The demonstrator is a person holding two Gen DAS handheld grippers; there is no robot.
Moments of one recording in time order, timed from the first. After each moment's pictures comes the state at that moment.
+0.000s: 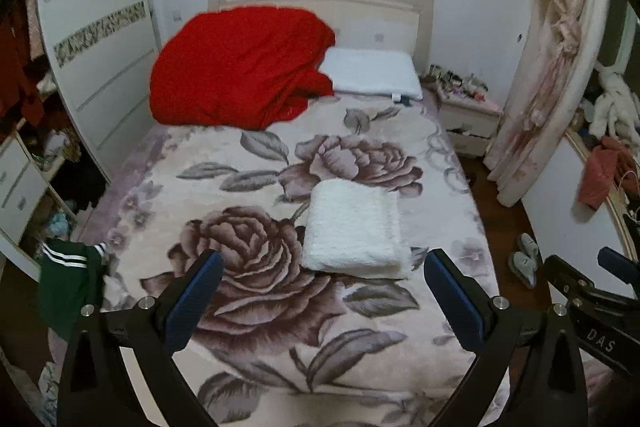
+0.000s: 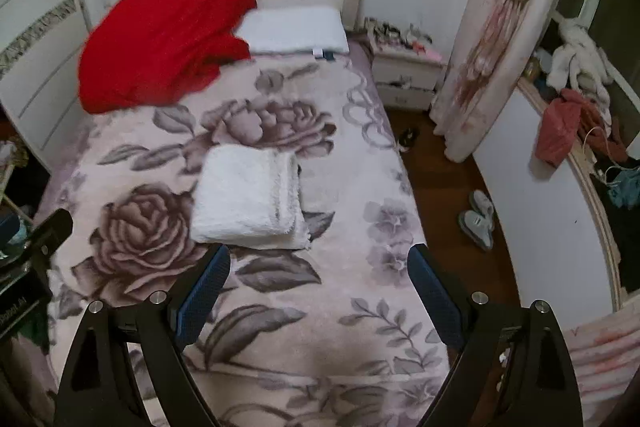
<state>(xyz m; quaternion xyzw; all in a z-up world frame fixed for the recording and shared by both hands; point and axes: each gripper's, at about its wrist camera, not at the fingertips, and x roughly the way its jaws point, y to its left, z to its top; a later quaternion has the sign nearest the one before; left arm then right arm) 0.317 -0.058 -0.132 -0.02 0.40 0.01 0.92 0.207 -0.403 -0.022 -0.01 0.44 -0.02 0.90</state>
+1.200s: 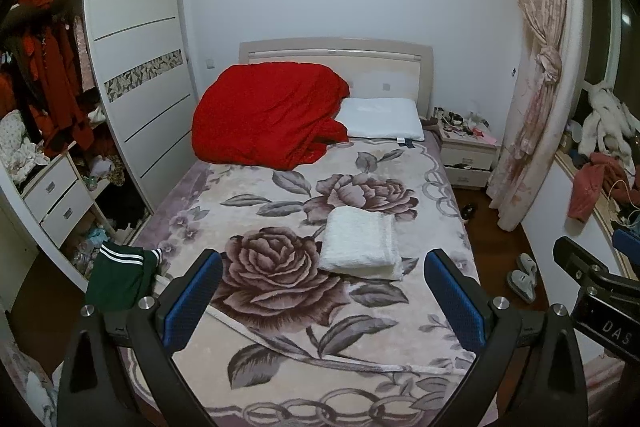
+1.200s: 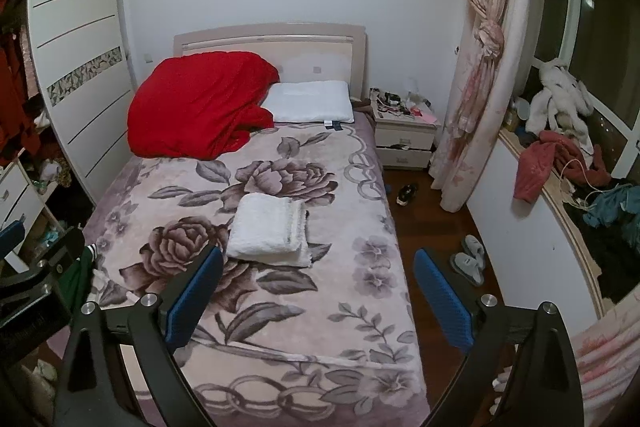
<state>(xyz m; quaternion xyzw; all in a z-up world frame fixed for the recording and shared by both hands) 0.165 -0.090 -0.036 -0.01 0.32 0.05 0.94 -0.013 -0.473 0.151 0.00 0.33 0.02 0.94</state>
